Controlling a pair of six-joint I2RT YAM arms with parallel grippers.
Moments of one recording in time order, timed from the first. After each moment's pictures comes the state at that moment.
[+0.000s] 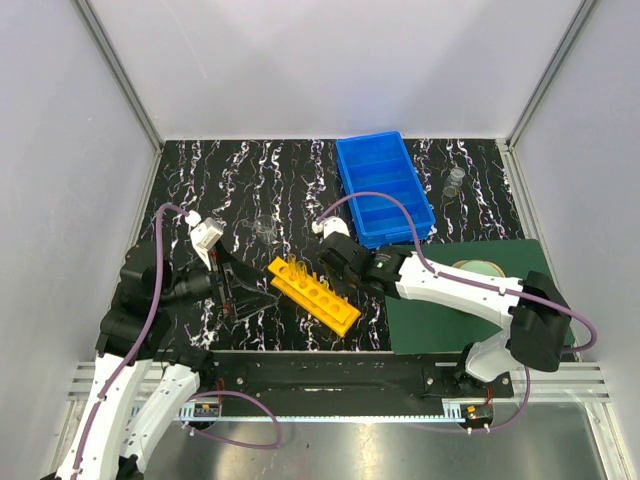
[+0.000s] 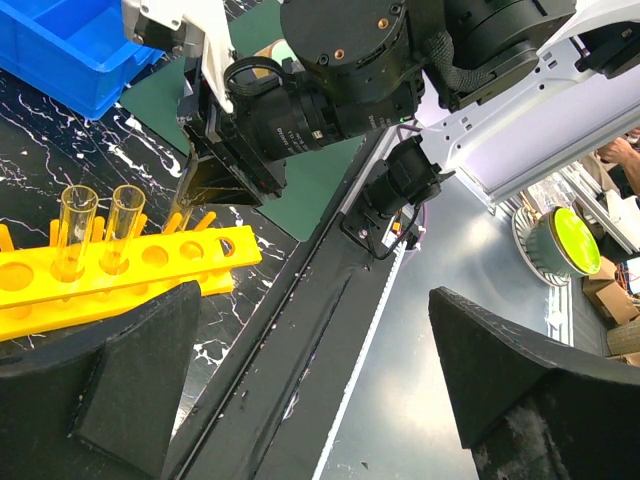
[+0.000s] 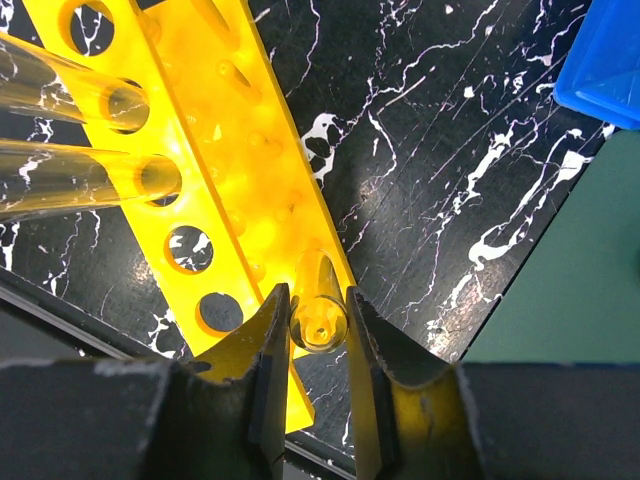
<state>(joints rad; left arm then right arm) -0.26 0.53 0.86 -0.60 0.94 -0.36 1.05 1.49 1.14 -0.58 0.30 0.43</state>
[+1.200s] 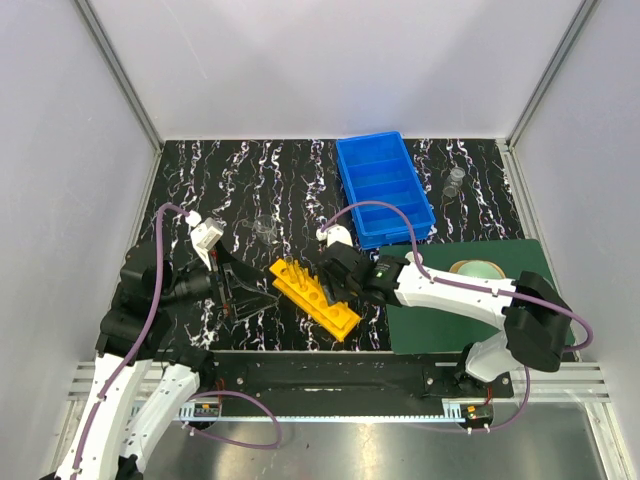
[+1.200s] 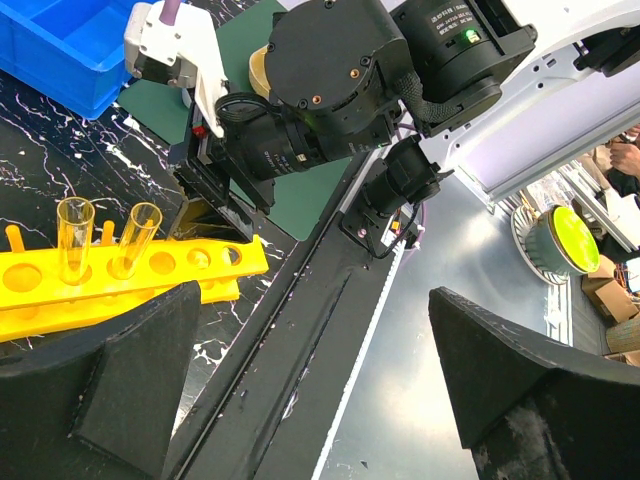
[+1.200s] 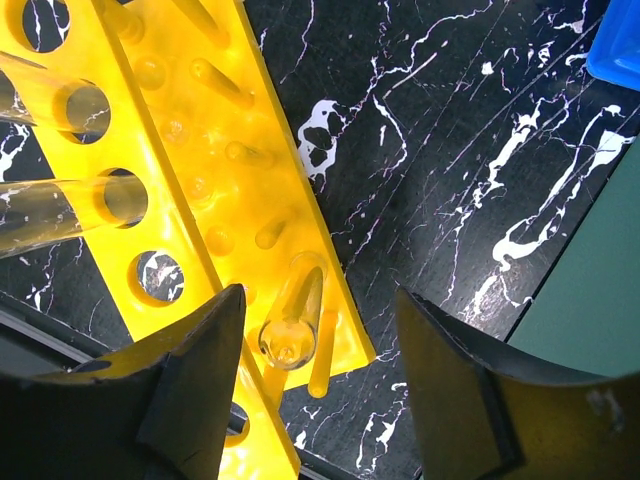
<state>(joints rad) -0.26 0.53 0.86 -0.60 0.94 -0.36 1.06 1.49 1.02 -0.45 0.30 0.48</state>
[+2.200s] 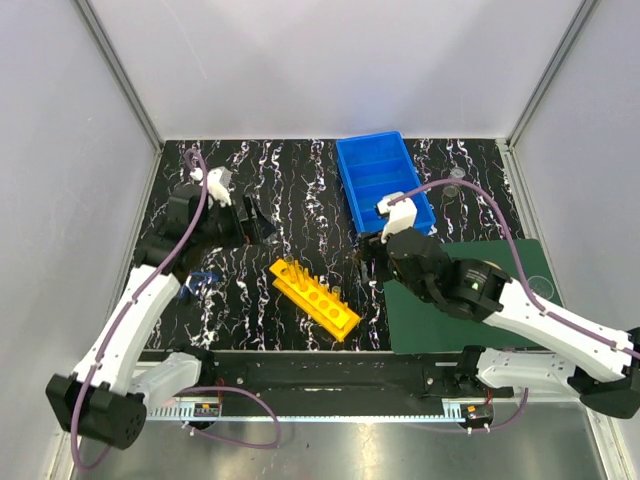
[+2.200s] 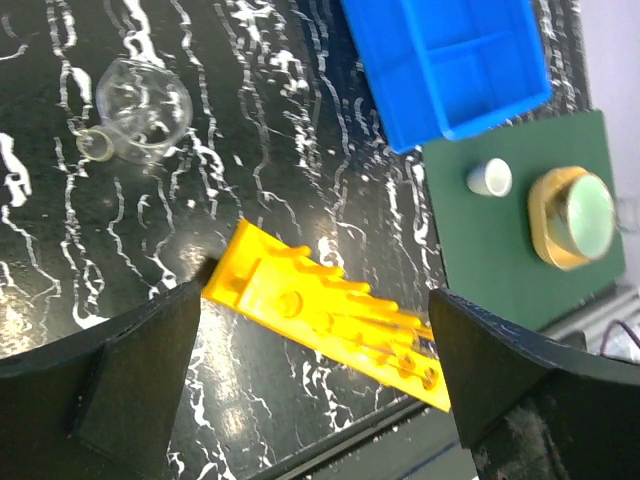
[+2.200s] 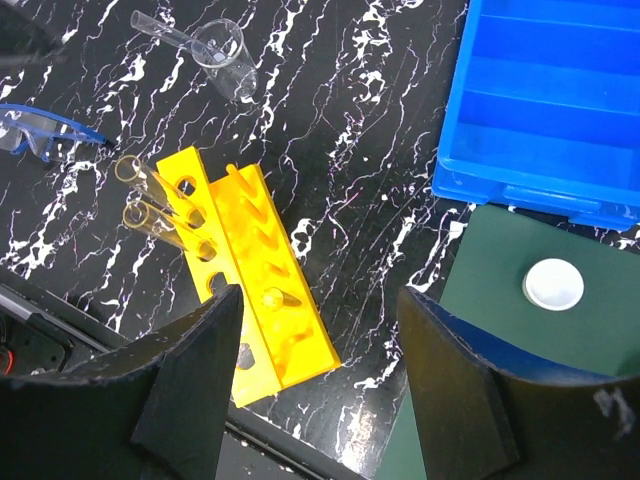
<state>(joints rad) -0.26 0.96 0.99 -0.61 0.31 -0.44 1.07 1.04 1.12 -0.60 0.48 0.44</state>
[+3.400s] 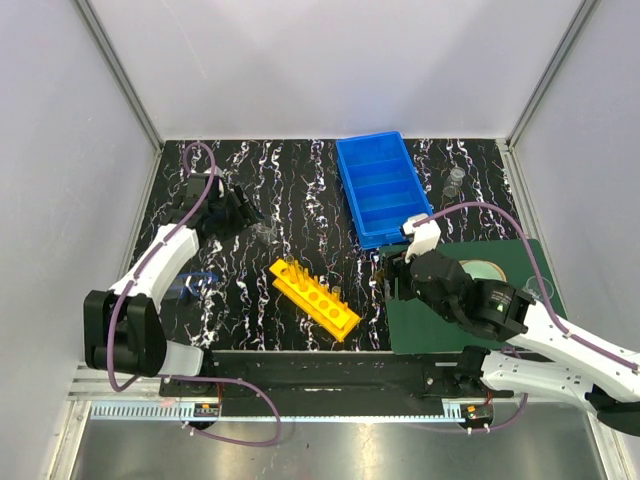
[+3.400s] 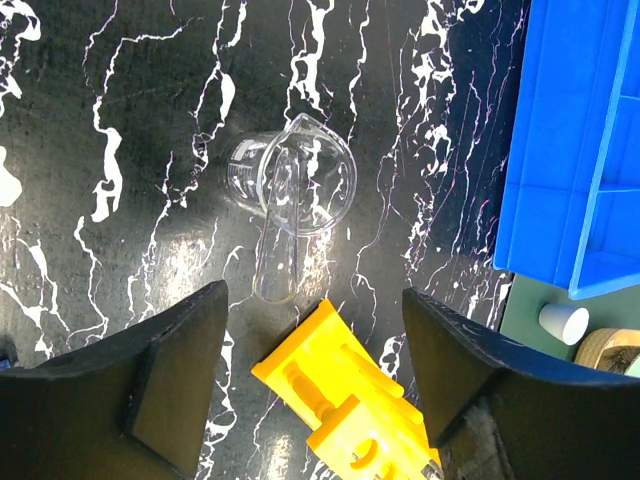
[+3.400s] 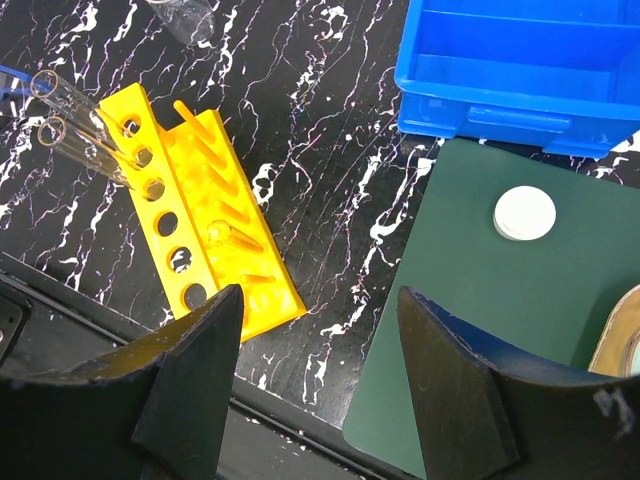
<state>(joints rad) -0.14 1.38 1.00 -0.43 0.18 -0.62 1.07 0.82 0.93 -0.68 0.49 0.49</state>
